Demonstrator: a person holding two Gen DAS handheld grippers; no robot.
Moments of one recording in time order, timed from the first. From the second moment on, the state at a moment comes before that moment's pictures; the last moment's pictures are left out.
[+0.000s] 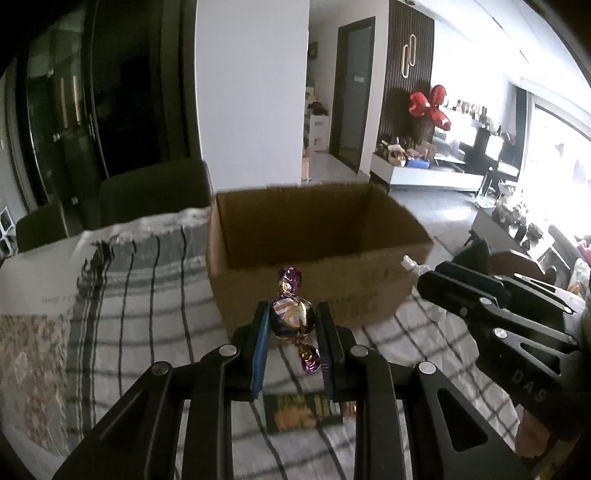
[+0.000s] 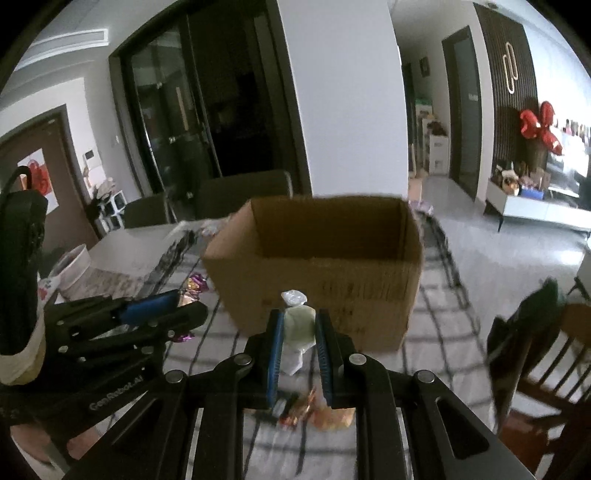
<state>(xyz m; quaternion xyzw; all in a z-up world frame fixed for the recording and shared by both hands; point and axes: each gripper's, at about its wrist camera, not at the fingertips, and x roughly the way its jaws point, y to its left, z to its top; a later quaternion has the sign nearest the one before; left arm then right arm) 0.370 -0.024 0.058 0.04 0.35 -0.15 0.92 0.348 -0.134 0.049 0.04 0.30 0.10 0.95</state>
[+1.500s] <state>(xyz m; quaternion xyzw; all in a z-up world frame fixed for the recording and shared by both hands) 0.342 -0.063 0.004 0.11 0.38 -0.21 0.90 0.344 -0.163 0.009 0.02 0.35 0.08 0.93</state>
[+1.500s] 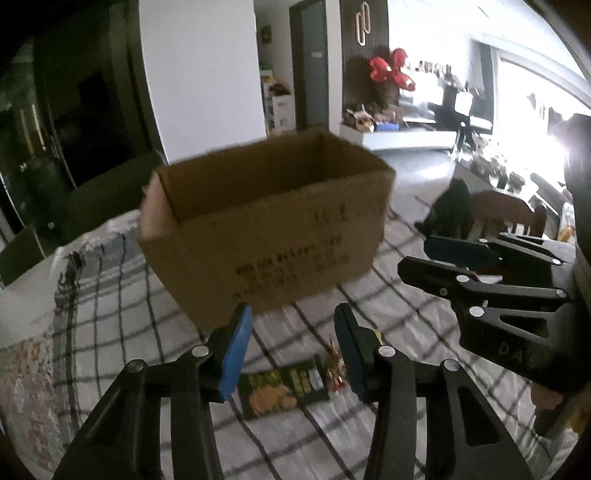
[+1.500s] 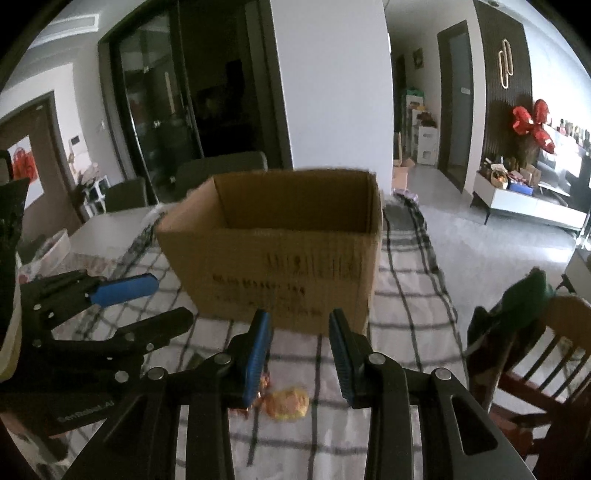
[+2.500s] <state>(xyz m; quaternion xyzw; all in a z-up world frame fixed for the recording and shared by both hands) 0.354 -0.098 -0.085 0.11 0.46 -0.26 0.84 0.335 -0.174 -0.072 0.06 0.44 0.09 0.89</state>
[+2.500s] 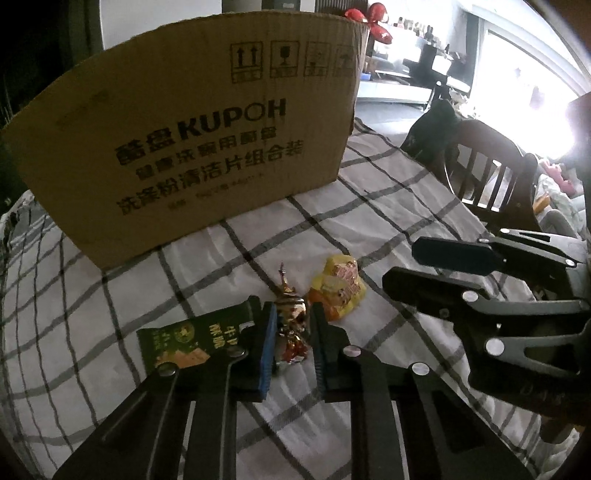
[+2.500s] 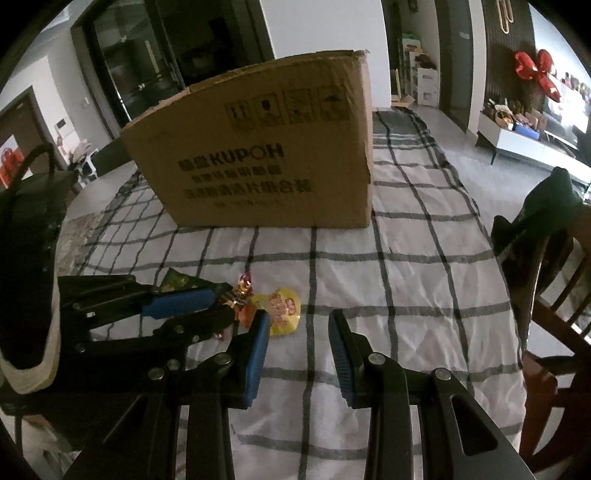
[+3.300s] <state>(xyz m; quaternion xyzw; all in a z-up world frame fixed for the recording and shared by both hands) 0.357 -0.077 -0.077 0.07 0.45 -0.23 0.86 0.348 -0.165 -0.088 0.08 0.46 0.12 0.88</state>
